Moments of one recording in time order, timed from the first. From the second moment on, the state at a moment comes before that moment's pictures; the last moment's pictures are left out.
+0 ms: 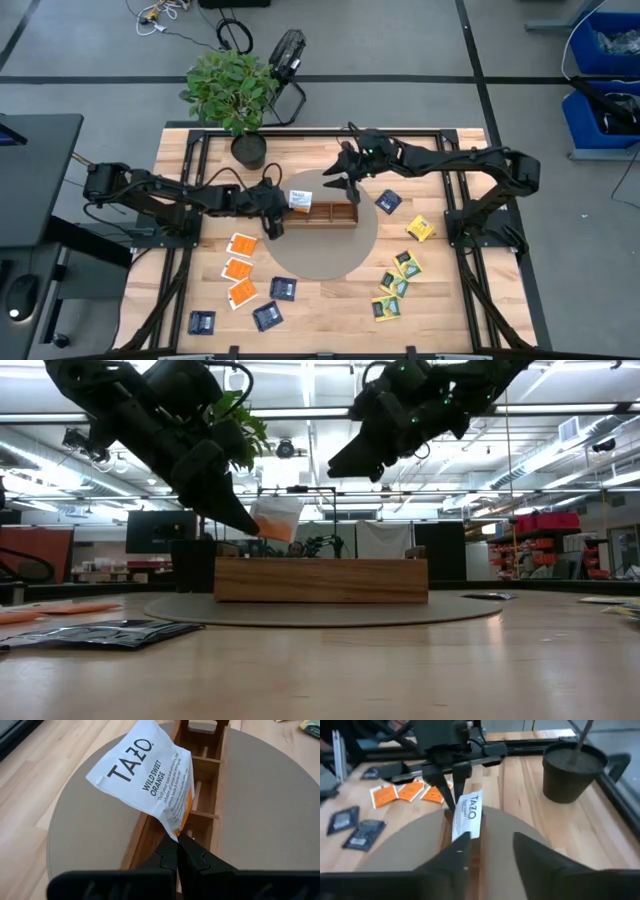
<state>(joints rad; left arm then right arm) 0.02 1.34 0.58 0.10 -0.22 -0.14 -0.35 1.56 1.00 0.08 -0.42 -0.11</state>
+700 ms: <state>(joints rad) -0.02 1.34 0.58 0.11 -0.35 -0.08 -0.38 1.93 1.35 -0.09 -0.69 -0.04</state>
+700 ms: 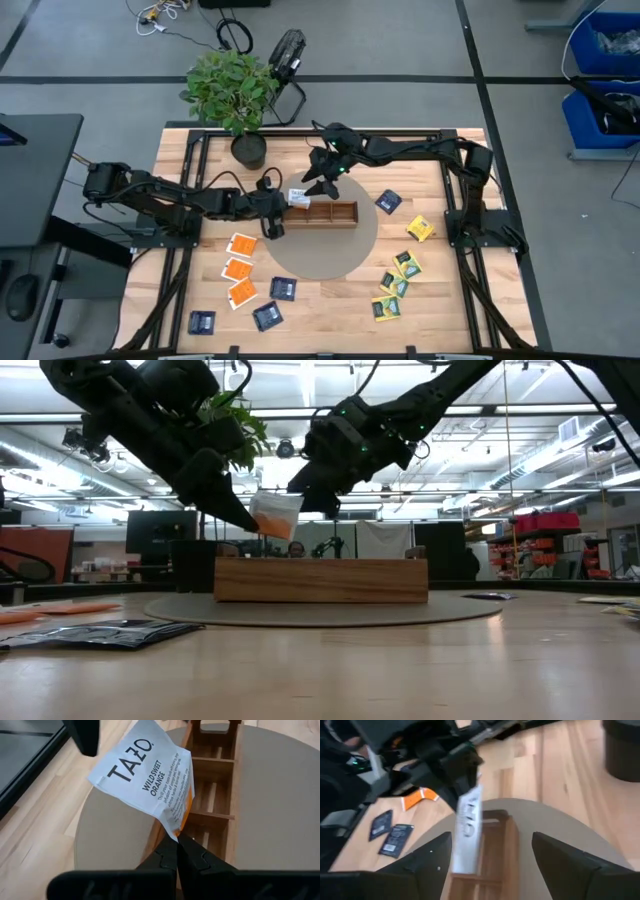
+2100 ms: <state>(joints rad) -0.06 1.34 0.58 0.09 -0.35 -0.12 -0.28 1.93 1.36 -0.09 -0.51 -0.23</state>
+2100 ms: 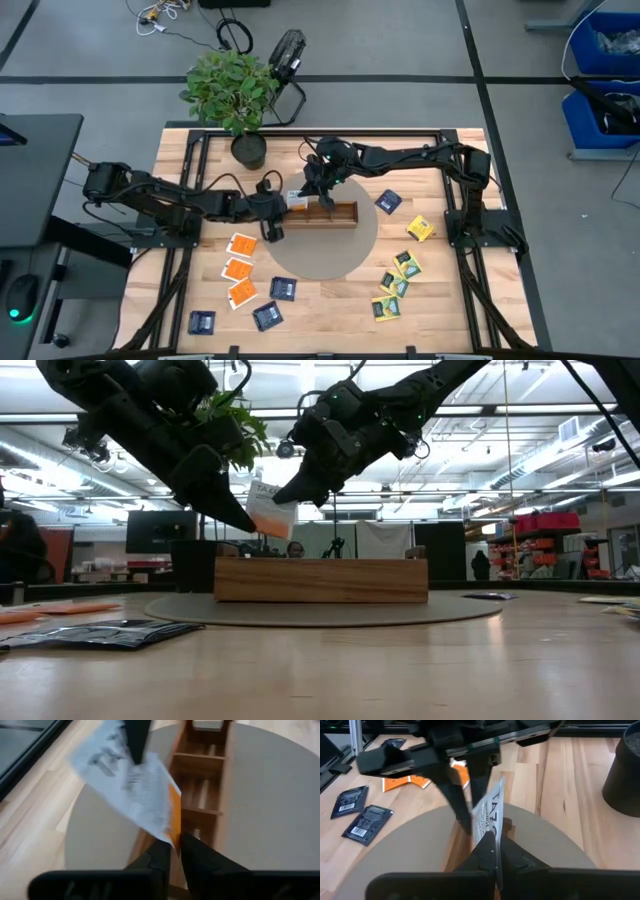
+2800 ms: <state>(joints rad) -0.11 1.25 0.58 -0.01 -0.43 -0.12 -0.29 1.93 1.36 -0.09 -0.51 -0.22</state>
